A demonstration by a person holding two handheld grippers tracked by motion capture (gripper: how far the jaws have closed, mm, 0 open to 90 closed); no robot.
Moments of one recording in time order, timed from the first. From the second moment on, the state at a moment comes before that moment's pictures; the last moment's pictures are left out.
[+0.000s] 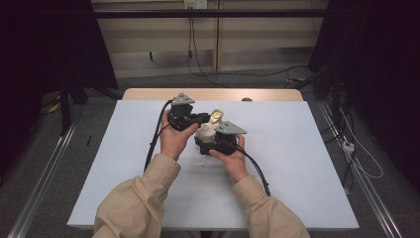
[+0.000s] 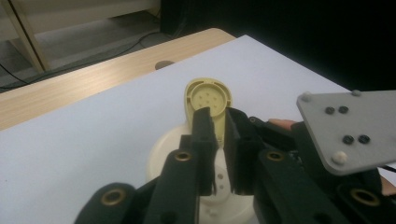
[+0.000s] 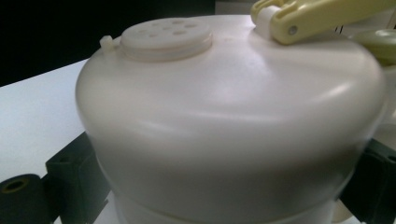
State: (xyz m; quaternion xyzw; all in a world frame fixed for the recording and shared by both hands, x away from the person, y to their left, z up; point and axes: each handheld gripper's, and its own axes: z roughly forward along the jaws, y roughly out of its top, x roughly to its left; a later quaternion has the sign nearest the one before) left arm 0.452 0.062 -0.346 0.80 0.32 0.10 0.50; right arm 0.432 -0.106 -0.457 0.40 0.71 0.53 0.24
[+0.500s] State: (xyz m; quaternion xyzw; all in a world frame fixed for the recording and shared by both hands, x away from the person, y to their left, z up) left arm 0.428 0.099 -0.357 0.78 0.33 0.11 0.52; right arm 0.424 -0.119 -0.452 0.40 0.73 0.51 0.22
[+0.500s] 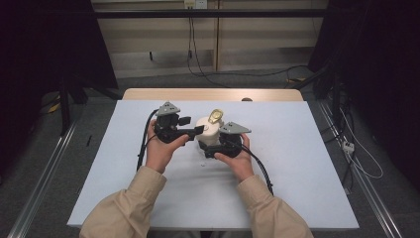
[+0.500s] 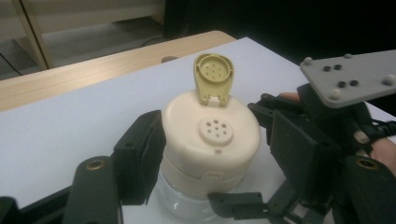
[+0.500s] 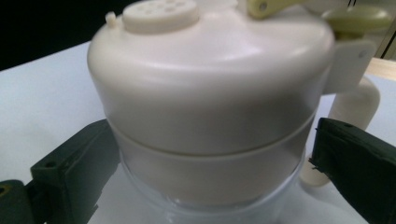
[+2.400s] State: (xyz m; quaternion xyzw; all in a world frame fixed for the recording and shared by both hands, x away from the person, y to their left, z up) left arm 0.380 0.197 -0.426 0.78 0.34 0.11 0.51; right arm 0.347 -0.189 -0.440 0.39 0.74 0.51 0.21
